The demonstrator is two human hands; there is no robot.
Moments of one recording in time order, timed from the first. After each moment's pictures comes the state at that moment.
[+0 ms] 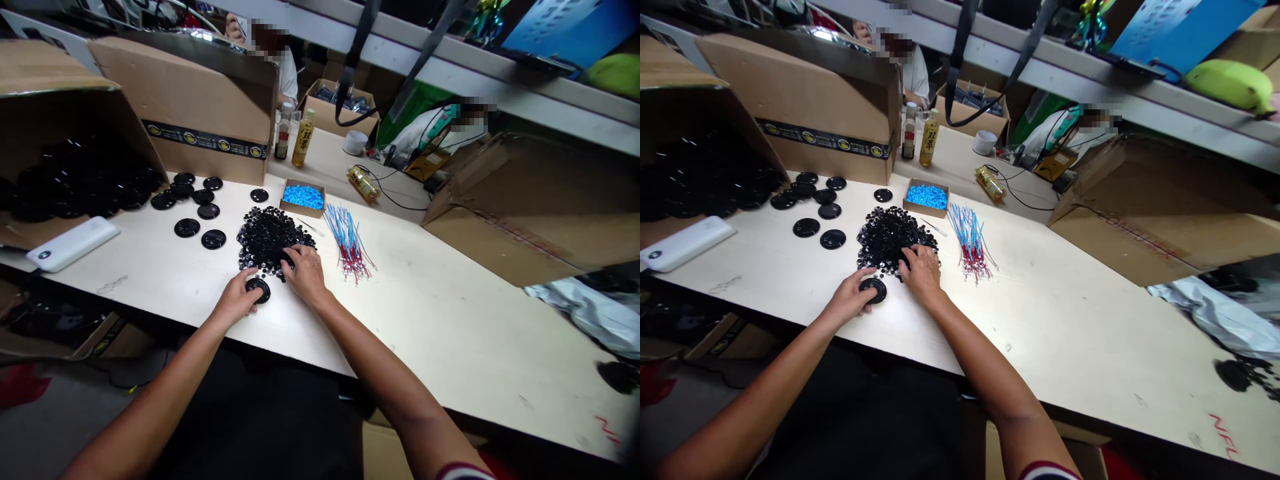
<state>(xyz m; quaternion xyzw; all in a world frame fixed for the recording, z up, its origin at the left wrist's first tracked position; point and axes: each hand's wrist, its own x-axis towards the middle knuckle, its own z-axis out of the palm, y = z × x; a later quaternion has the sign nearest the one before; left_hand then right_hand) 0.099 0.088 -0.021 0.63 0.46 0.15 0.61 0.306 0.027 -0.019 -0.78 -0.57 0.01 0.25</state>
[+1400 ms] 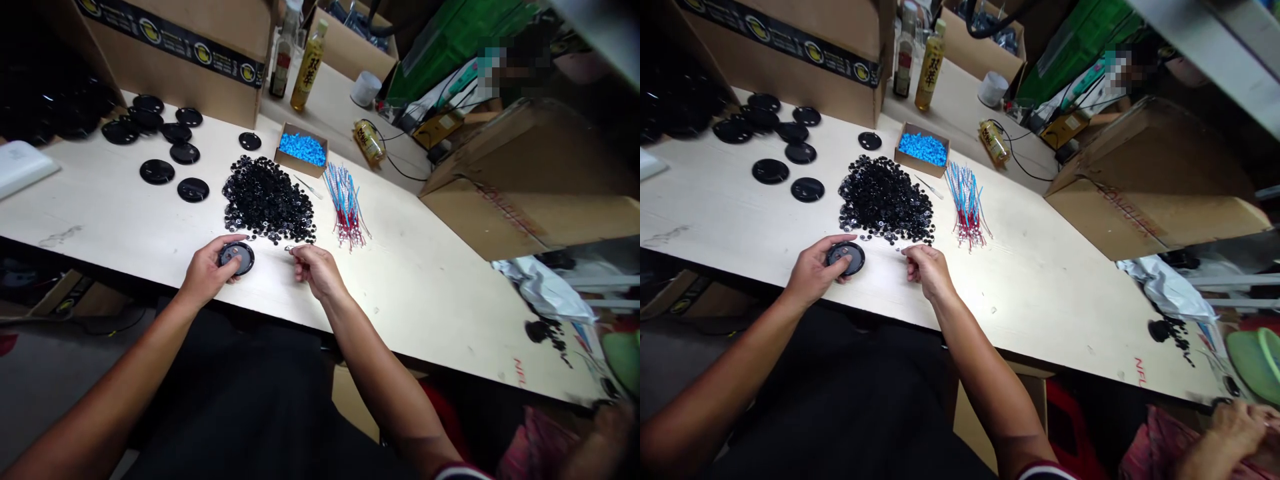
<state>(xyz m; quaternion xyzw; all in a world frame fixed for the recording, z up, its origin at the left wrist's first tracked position) 0.068 0.072 -0.015 0.62 0.40 0.27 0.63 0.280 -0.046 0.009 -0.66 -0.13 0.46 0.57</state>
